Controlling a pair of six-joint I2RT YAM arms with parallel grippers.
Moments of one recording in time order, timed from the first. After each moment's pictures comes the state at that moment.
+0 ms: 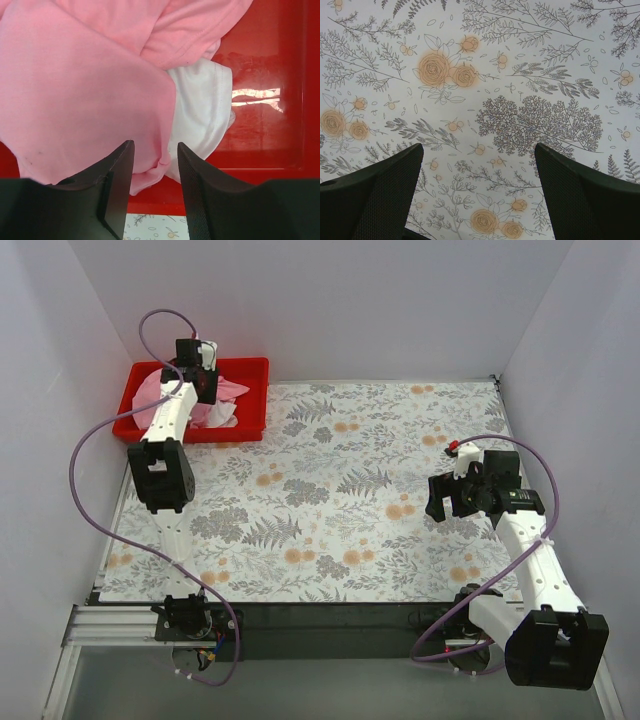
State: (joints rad) left arm 0.02 2.27 2.15 -0.66 -0.11 0.19; right arm -0.02 1.01 0.77 -0.68 -0.38 -0.26
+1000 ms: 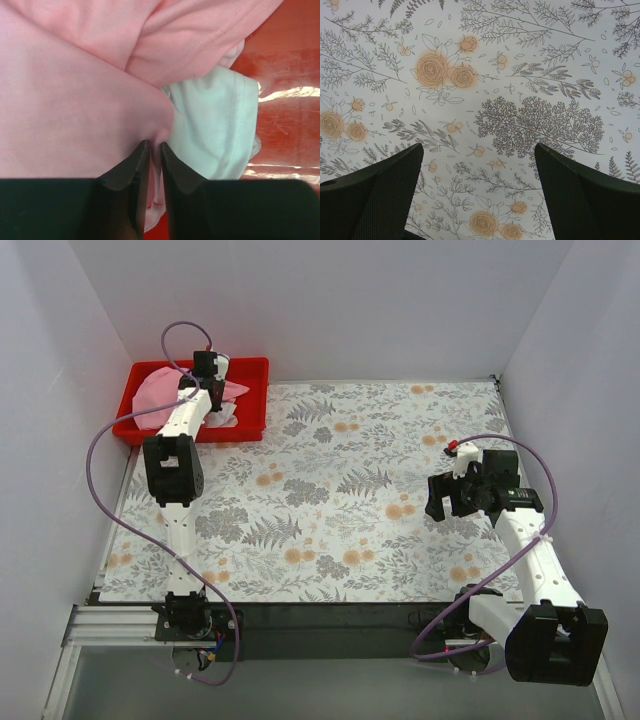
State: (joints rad) left arm -0.02 2.40 2.15 -0.55 -0.24 0.24; right arm -0.02 1.03 0.77 -0.67 -0.38 -0.26
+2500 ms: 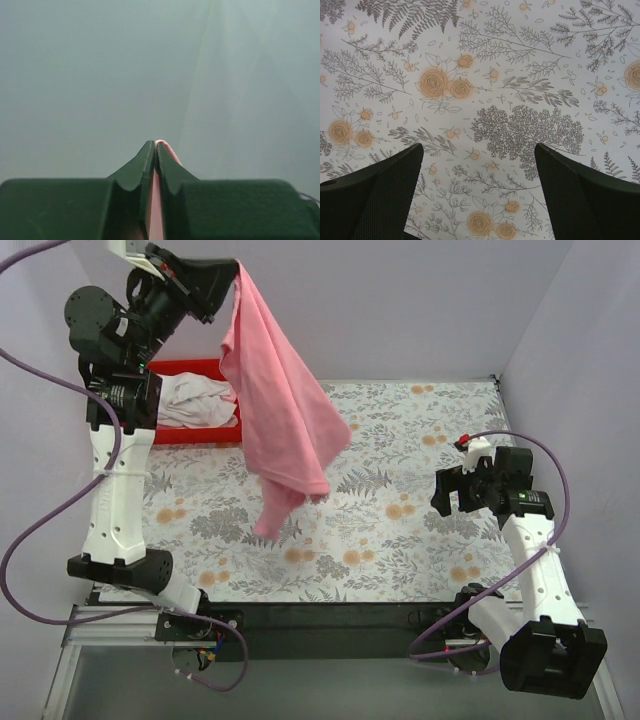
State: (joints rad) left arm -0.16 1.59 2.28 -0.11 0.52 -0.44; right arm -0.07 0.96 0.80 -0.68 -0.41 -0.27
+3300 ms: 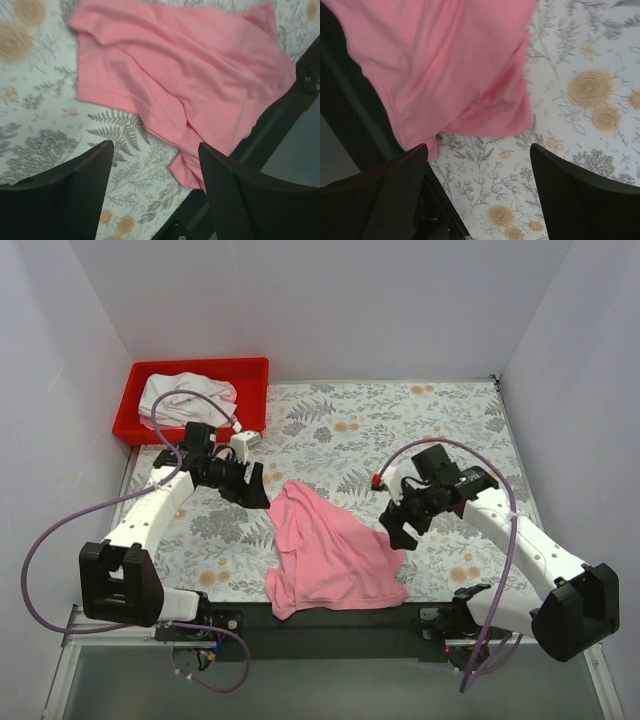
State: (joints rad) left arm -0.13 1.36 1.09 -0.79 0.69 0.23; right arm 0.41 1.17 0.96 -0.96 -0.47 -0.53
